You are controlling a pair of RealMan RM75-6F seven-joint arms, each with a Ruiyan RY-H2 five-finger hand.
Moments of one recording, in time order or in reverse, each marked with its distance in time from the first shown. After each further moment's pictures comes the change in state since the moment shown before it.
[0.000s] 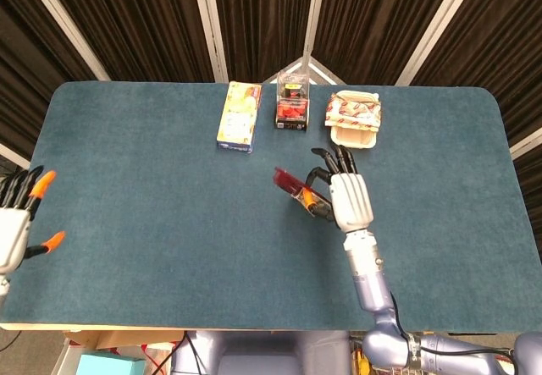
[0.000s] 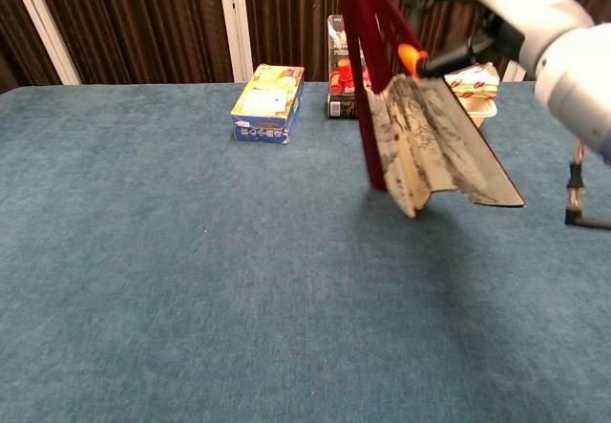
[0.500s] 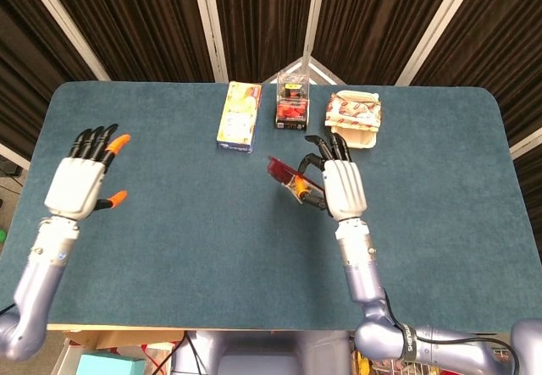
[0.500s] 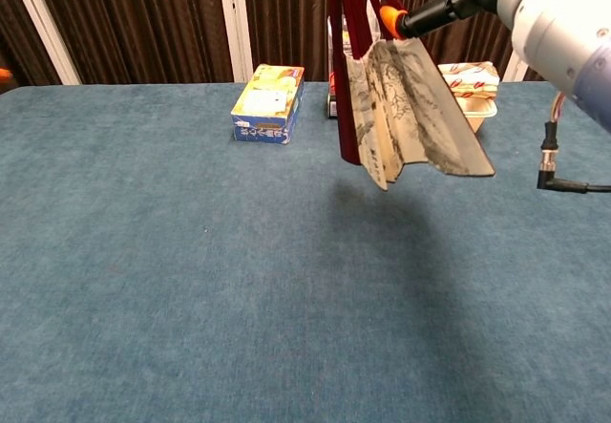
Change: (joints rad) left arm -0.271 -0.117 -0.149 -0.095 -0.237 -0.238 0.256; right arm 0.089 0.008 0.075 -0.083 0.160 0.016 -0.098
